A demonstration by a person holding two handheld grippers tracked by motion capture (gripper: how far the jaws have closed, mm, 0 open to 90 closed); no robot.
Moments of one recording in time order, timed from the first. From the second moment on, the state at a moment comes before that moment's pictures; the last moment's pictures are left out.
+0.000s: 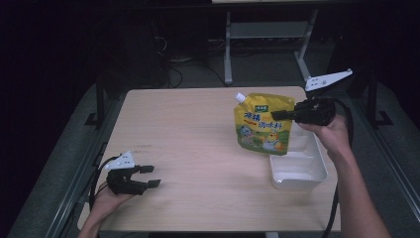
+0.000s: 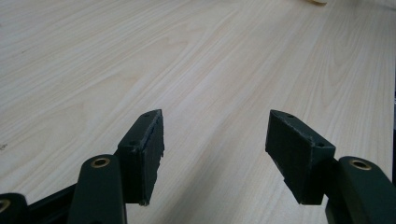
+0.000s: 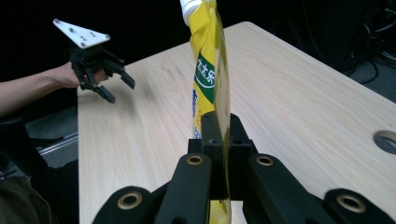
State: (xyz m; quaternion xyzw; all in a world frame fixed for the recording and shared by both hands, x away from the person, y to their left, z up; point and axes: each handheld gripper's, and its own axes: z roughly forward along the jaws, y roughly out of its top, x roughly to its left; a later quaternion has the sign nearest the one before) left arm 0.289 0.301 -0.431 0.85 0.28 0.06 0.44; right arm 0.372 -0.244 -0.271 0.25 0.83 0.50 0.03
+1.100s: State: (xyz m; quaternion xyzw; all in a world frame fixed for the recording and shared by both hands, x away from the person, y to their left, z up) left arm 0.287 0.305 -0.436 0.84 0.30 0.06 0.45; right arm 0.386 -0.322 -0.293 0.32 0.82 0.48 0.08
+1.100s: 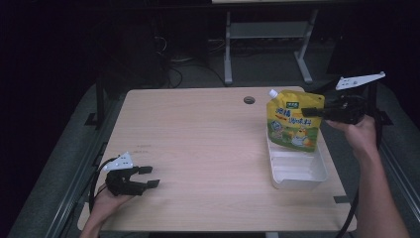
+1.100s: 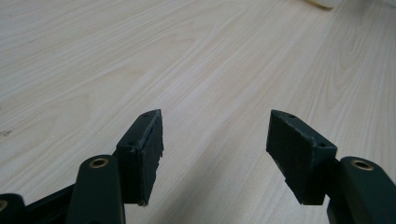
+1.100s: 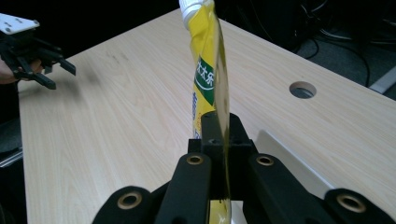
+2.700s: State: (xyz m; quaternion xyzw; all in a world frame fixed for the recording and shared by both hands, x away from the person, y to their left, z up) left arm 0.288 0.300 -0.439 0.84 0.29 0.05 0.44; right arm 0.369 -0.351 -0.344 0.41 0.77 0.48 0.08
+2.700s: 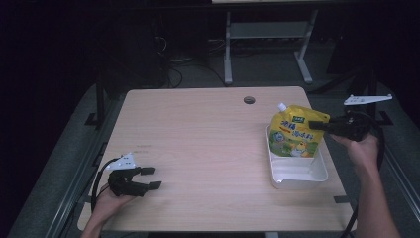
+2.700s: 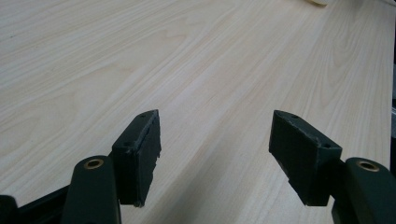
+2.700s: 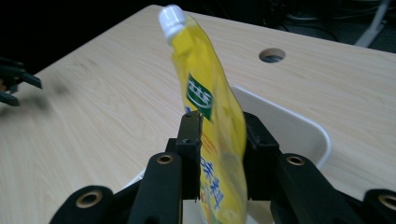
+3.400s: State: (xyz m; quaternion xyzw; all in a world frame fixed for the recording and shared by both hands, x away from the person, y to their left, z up) left arm 0.290 0.297 -0.440 0.85 0.29 0.04 0.44; right arm 0.362 -0.352 -0.314 0.42 0.75 0.50 0.11
